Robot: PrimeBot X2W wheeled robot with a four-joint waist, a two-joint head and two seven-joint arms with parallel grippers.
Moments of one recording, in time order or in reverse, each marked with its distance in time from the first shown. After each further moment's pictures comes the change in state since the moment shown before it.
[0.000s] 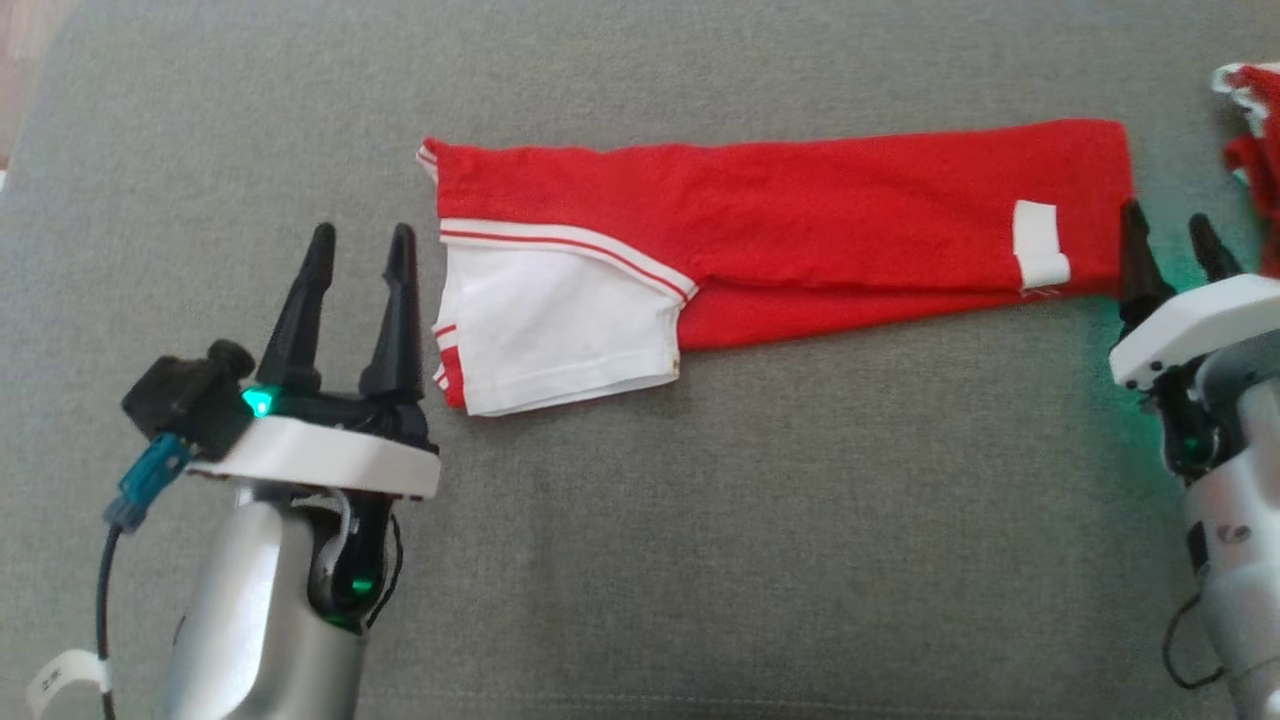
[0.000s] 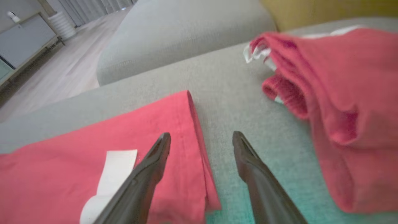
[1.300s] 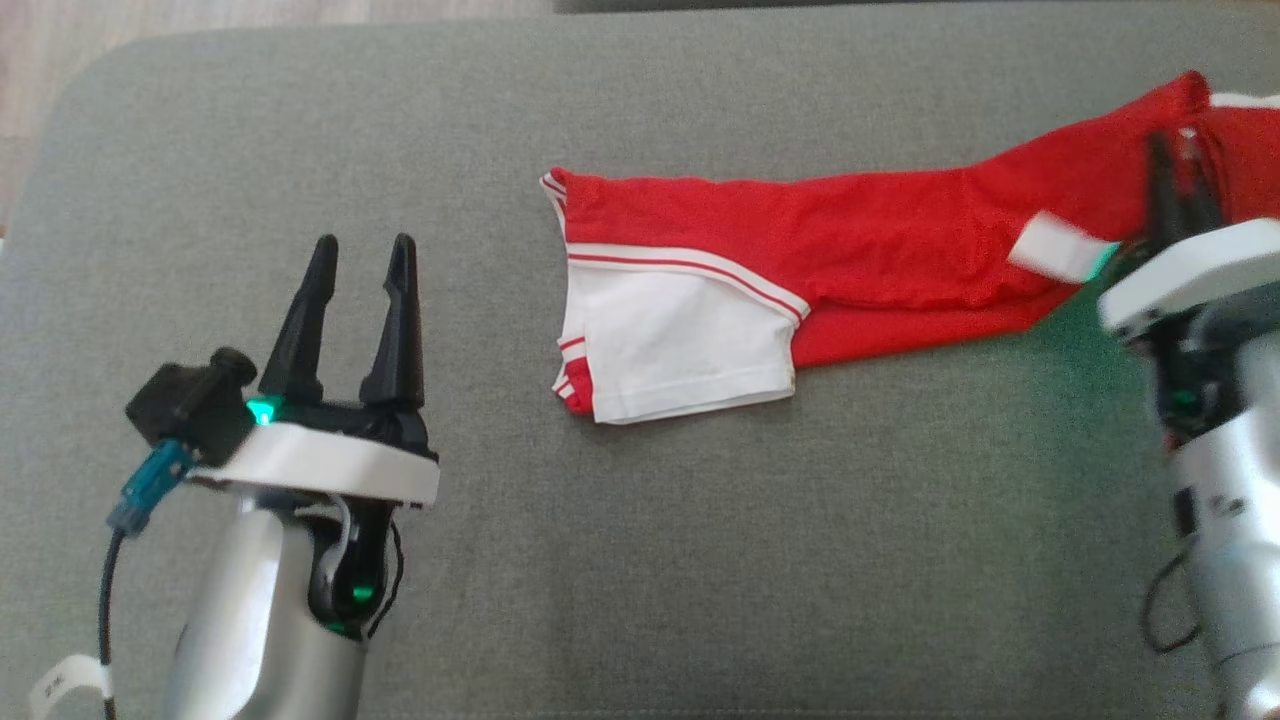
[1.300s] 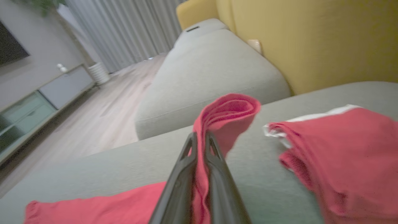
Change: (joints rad) left arm 0.000 -0.003 0.000 0.022 -0.011 0.000 0.000; right arm -0.026 0.009 -0.006 -0.125 0.066 0.000 0.019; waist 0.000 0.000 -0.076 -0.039
